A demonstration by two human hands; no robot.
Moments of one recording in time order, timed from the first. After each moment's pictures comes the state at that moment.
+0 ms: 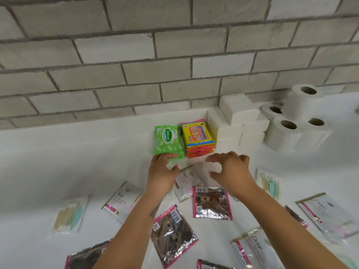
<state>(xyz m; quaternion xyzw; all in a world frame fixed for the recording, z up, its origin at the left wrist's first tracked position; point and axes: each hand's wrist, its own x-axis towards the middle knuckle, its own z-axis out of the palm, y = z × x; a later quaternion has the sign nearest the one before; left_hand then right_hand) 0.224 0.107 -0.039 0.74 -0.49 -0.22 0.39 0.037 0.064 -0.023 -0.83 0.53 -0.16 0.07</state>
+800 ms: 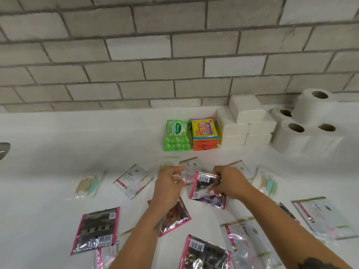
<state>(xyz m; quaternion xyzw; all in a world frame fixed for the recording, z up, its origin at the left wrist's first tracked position) 0.179 0.177 -0.054 0.74 -0.44 -0.26 0.43 0.015 0.083 -0.040 -0.84 0.48 -0.05 0.23</state>
